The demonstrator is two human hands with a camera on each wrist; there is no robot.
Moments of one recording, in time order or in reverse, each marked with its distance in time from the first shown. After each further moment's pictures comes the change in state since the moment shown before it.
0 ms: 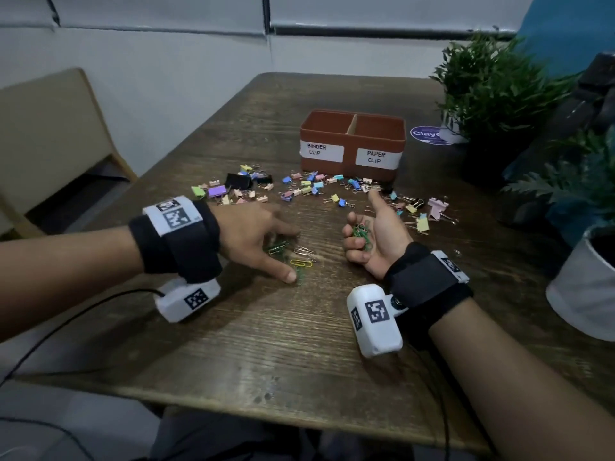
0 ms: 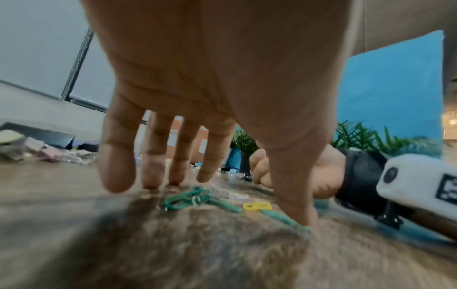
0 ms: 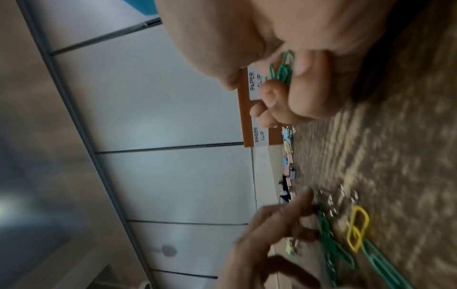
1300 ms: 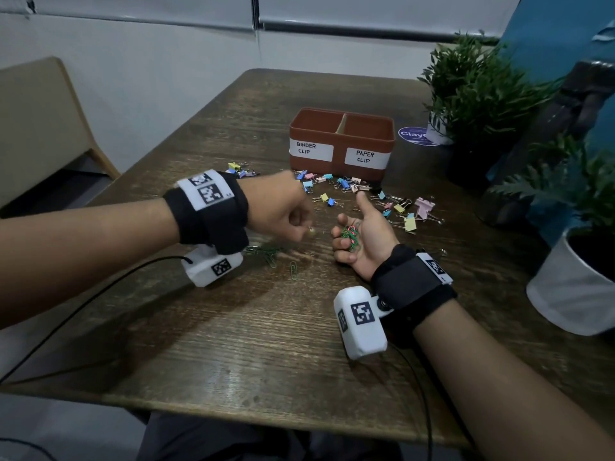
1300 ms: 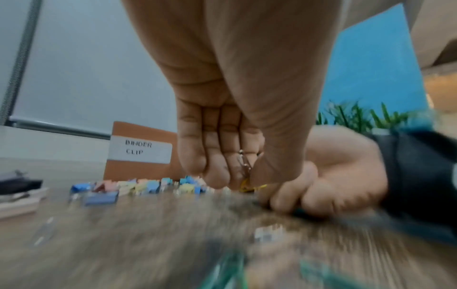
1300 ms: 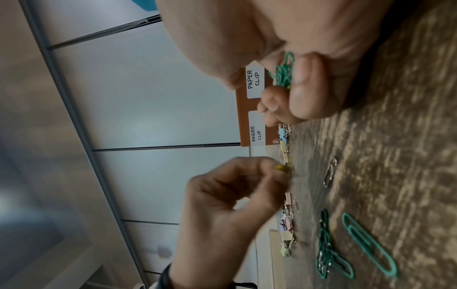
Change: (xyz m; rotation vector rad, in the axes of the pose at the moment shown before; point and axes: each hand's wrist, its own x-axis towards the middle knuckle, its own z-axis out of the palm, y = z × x) left_hand 0.043 0.015 -0.027 -0.098 0.305 0.300; right_hand -0.001 0.005 0.003 0.021 0.040 -0.032
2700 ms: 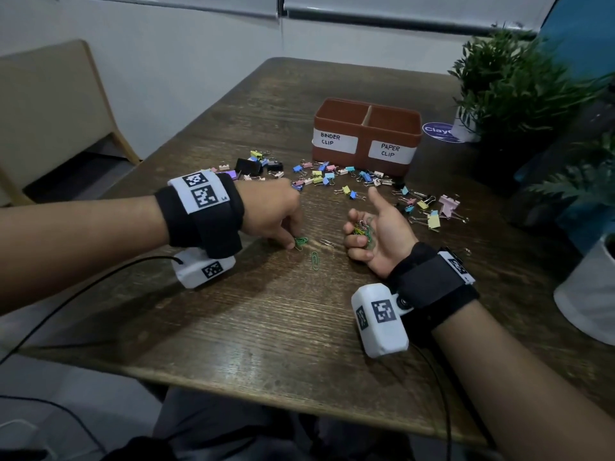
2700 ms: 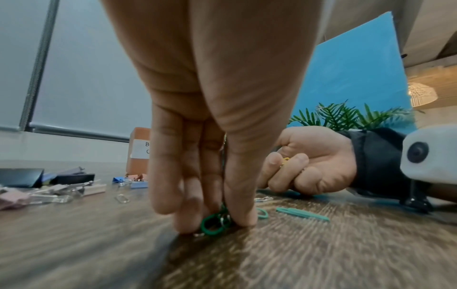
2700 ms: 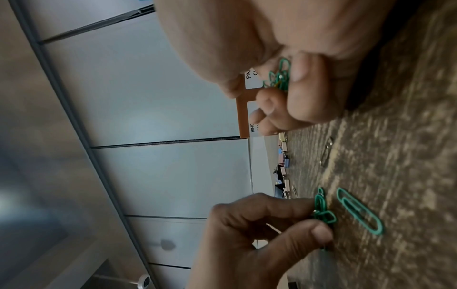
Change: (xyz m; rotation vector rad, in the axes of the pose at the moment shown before) left_hand -0.037 -0.014 0.010 0.043 -0.193 -0.138; right_hand -0.004 0.004 0.008 -0.058 -0.097 0.054
